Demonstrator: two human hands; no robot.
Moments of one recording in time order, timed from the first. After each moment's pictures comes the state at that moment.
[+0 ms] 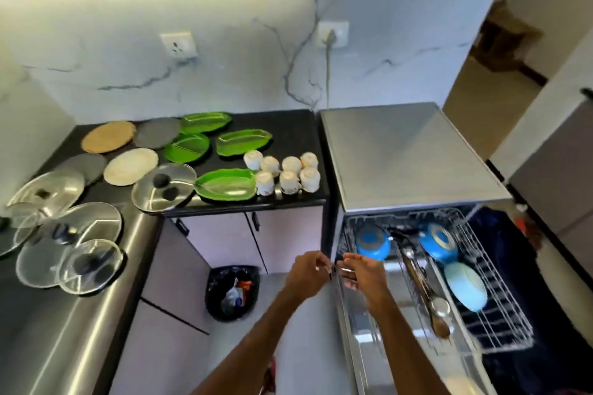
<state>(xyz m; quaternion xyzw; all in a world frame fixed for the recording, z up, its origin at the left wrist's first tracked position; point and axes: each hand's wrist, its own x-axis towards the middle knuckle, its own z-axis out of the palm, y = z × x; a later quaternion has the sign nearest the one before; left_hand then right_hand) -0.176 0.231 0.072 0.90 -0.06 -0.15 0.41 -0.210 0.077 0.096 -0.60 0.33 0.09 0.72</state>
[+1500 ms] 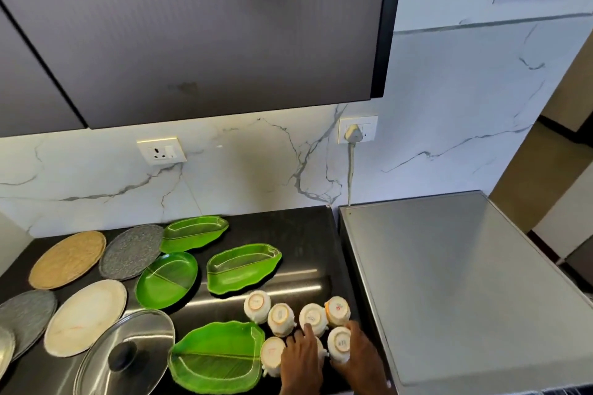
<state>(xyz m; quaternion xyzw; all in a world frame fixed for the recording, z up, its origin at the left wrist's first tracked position) 0.160 0.267 0.014 0.98 -0.09 -0.17 0.09 0.142 0.112 0.020 -0.91 0.13 0.11 0.37</state>
